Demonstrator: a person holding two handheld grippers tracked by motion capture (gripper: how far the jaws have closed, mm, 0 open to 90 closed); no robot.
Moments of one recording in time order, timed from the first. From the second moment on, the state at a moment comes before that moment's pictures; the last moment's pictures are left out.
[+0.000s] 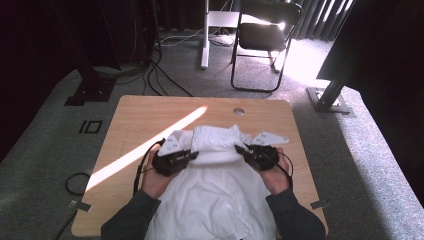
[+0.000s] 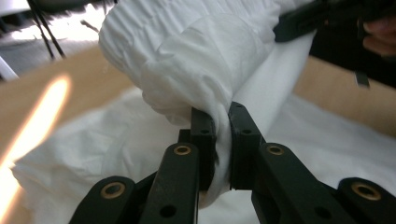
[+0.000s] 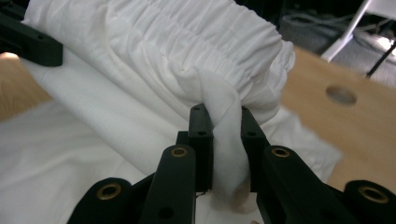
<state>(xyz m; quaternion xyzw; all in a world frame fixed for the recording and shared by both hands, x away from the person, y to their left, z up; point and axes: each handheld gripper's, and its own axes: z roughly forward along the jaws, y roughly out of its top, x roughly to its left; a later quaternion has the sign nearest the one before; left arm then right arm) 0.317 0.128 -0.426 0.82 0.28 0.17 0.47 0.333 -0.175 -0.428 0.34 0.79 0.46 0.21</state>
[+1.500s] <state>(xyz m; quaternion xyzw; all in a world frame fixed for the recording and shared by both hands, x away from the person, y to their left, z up) 0.433 0.099 -0.526 0.87 0.35 0.18 0.29 0.431 -0.151 -0.531 0.44 0.81 0.36 0.15</state>
